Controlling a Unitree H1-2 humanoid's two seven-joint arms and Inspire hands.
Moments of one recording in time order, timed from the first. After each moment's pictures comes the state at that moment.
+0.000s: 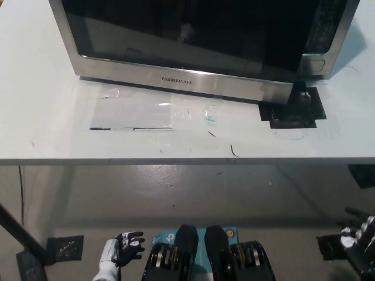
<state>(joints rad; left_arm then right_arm) -0.29 0.01 0.08 0.89 -0.01 -0.09 0.11 0.10 -0.02 -0.19 -0.06 0.08 -0.06 -0.05</state>
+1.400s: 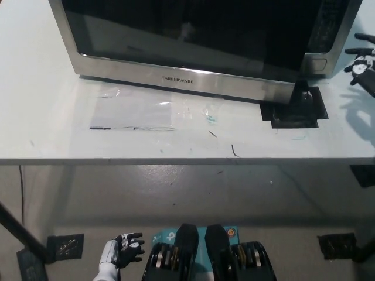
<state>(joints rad) -0.29 0.02 0.07 0.90 -0.01 -0.10 0.12 -0.69 -0.30 -0.14 0.39 0.06 0.20 -0.05</state>
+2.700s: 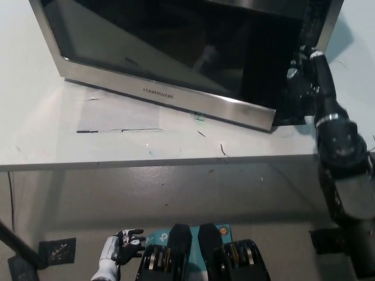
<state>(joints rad) -0.30 0.02 0.06 0.88 -0.01 -0.10 0.12 -0.68 -0.13 0.04 0.38 -0.08 0.13 -0.12</state>
